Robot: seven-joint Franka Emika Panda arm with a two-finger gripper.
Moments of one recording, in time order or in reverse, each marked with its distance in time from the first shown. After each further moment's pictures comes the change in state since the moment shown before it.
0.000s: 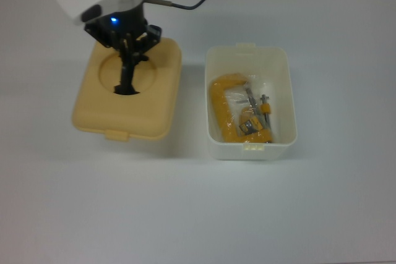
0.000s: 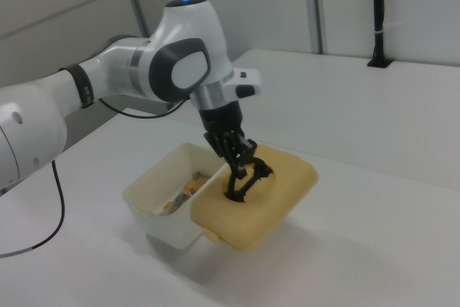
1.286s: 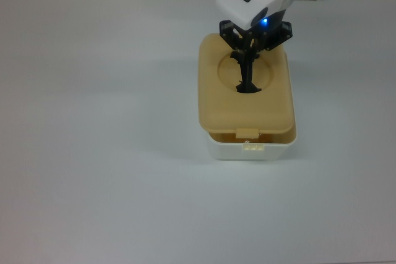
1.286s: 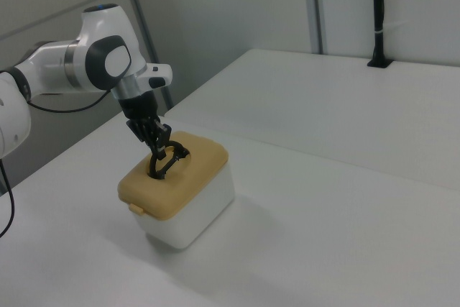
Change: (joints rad) arm 0.259 0.051 0.099 0.029 0.000 0.004 0.235
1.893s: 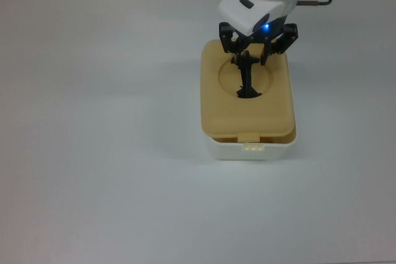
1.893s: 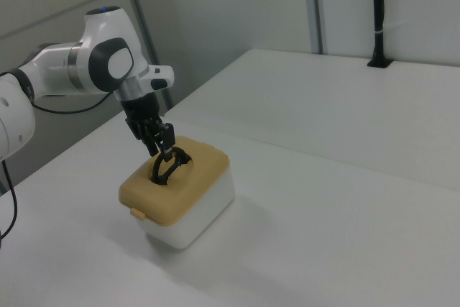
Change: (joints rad) arm 0.004 0.015 -0.003 0.007 -0.003 0.010 0.003
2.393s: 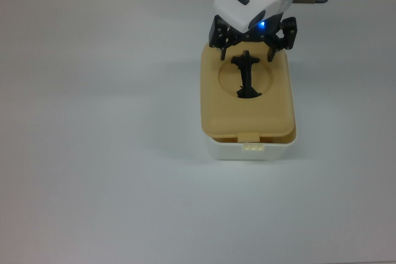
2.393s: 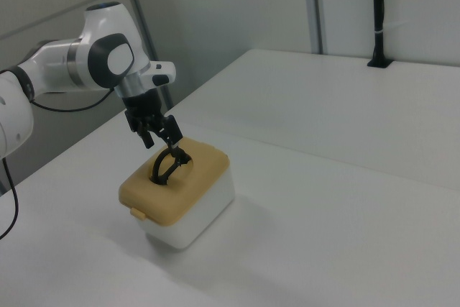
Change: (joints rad) arm -0.005 -0.009 -0.009 0.013 -0.012 -0.020 -0.023
